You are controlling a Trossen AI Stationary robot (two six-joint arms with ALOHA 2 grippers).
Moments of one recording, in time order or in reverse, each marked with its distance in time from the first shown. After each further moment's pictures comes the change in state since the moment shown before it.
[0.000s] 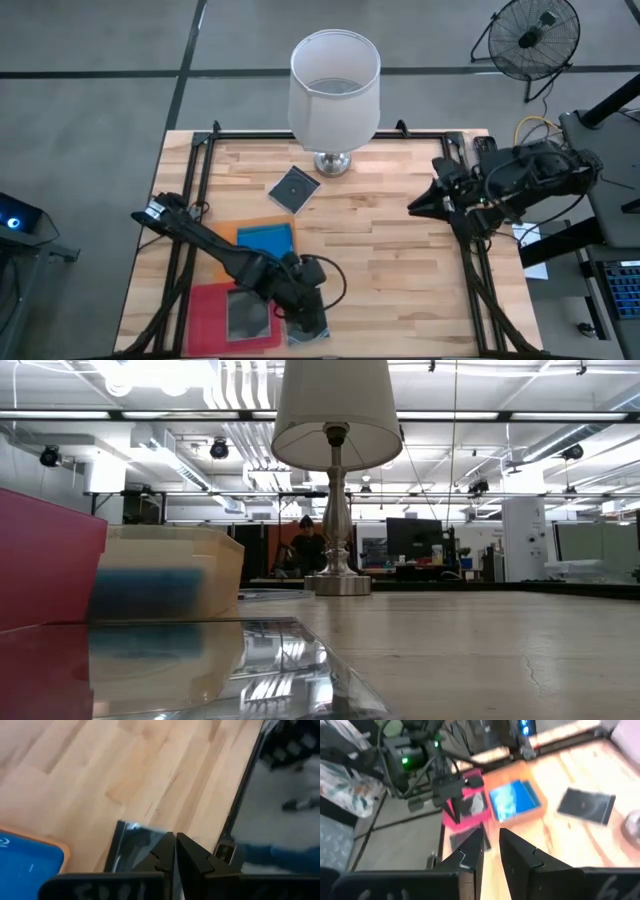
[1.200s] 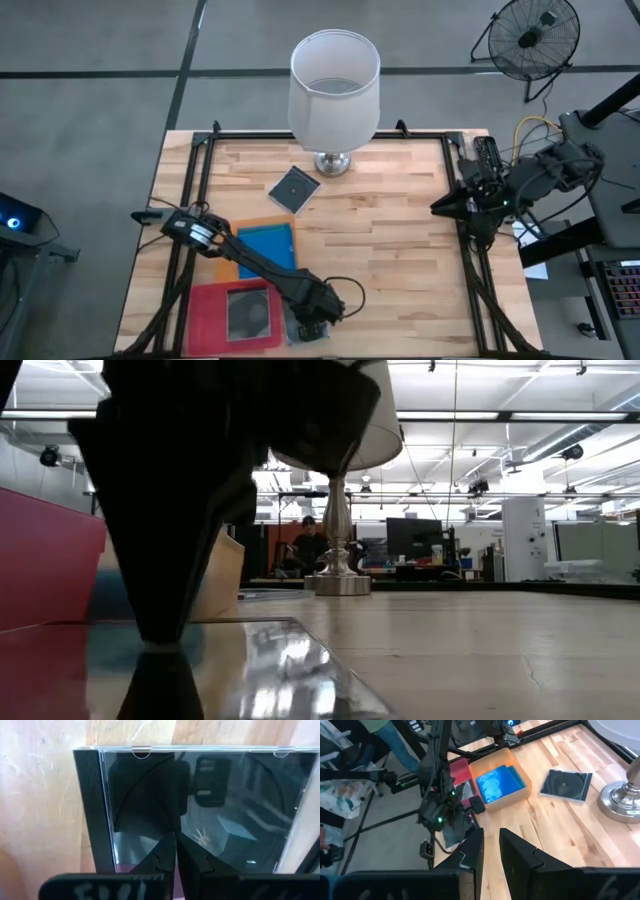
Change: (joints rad) left arm 0.060 0.366 -0.002 -0.053 0.368 0.307; right arm 0.176 -0.107 -0.023 -0.151 0.213 0.139
